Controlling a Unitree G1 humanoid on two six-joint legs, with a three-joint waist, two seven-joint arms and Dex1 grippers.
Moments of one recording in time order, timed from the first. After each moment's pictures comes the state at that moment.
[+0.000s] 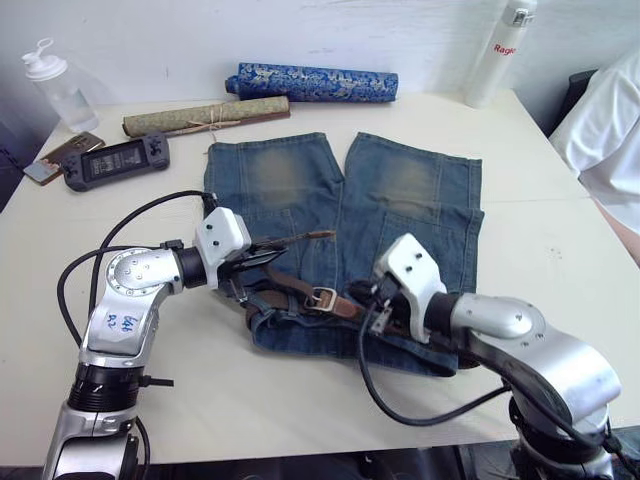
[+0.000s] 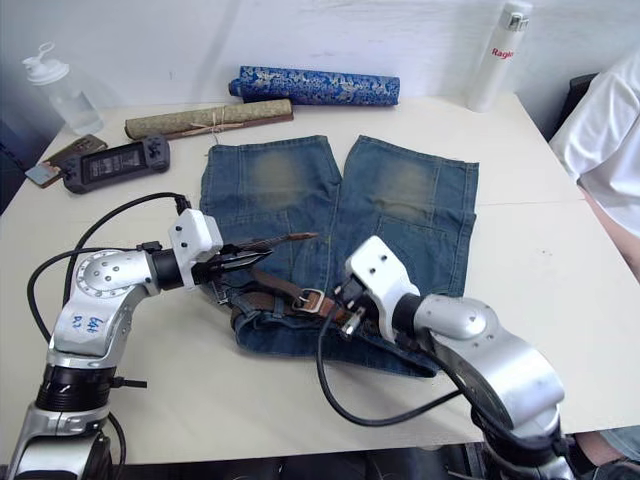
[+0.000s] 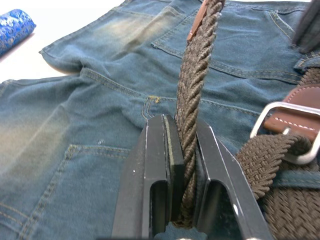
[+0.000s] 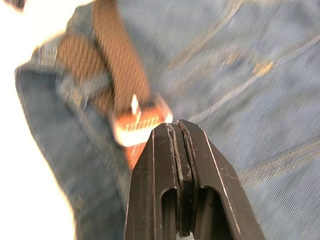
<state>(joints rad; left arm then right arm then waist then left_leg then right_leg) -0.41 0.59 0.06 -0.20 -0.18 0.33 -0.92 -0.33 -0.47 0.11 -0.89 0.38 1.34 0.51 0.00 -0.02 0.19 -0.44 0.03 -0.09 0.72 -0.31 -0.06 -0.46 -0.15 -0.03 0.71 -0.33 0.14</state>
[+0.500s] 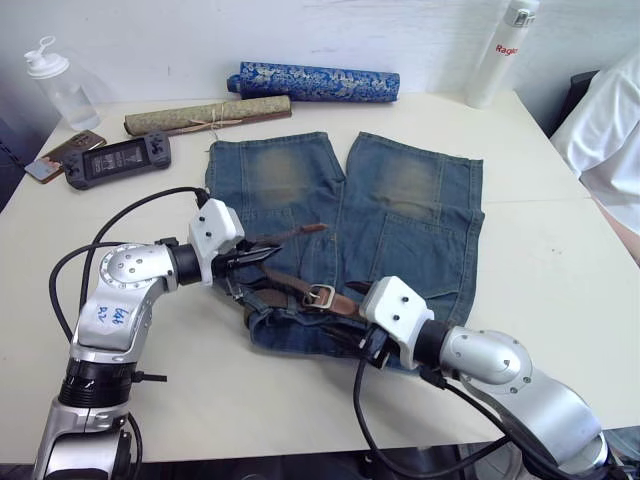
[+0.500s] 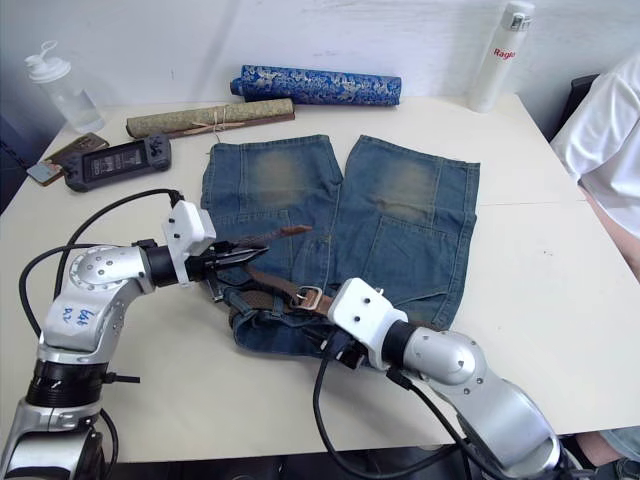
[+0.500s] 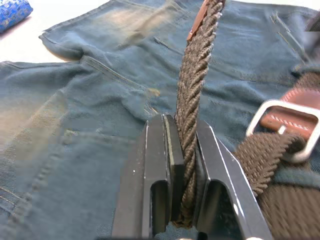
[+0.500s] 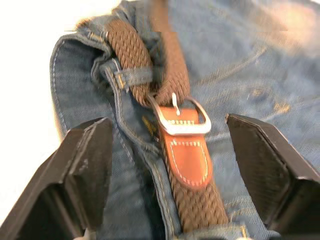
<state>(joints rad) -0.46 0.61 0.06 -0.19 -0.27 0.43 -0.90 -0.21 -0.56 0.35 -0.89 0.21 0.86 0.45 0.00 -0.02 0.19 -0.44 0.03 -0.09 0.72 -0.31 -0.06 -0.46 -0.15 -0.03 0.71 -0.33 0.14</state>
